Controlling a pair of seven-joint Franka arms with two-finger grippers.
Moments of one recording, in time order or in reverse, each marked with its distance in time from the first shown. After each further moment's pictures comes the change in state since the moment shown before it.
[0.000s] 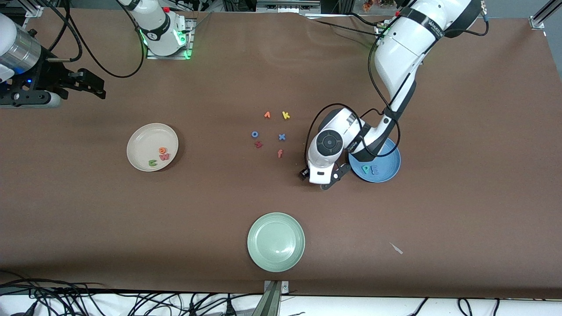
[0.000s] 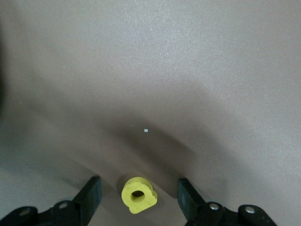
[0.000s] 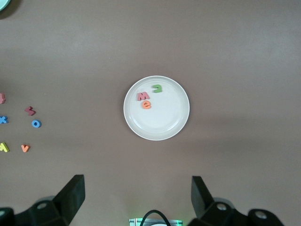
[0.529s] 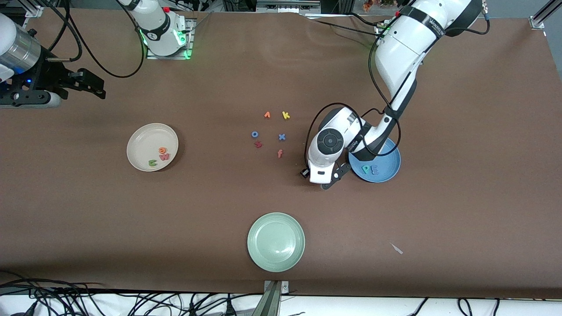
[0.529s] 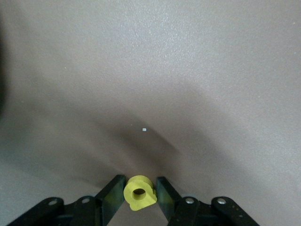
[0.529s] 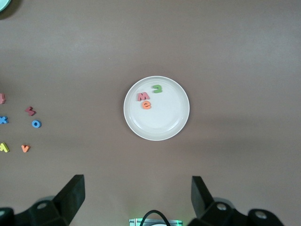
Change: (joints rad) left arm 0.000 -0.009 0.000 -0.005 0.000 0.004 -0.003; right arm 0.000 0.000 0.000 0.001 0.000 0.000 0.000
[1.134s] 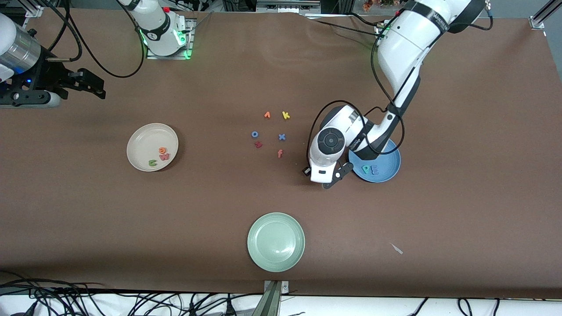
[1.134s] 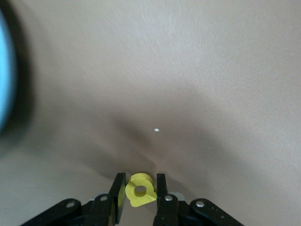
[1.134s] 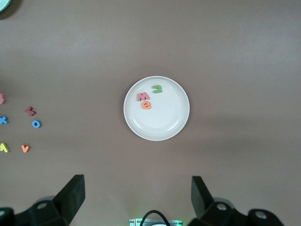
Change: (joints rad) left arm 0.010 -0.051 0.005 0.004 0.000 -0.106 0.087; right arm 0.000 0.000 0.000 0.001 0.000 0.000 0.000
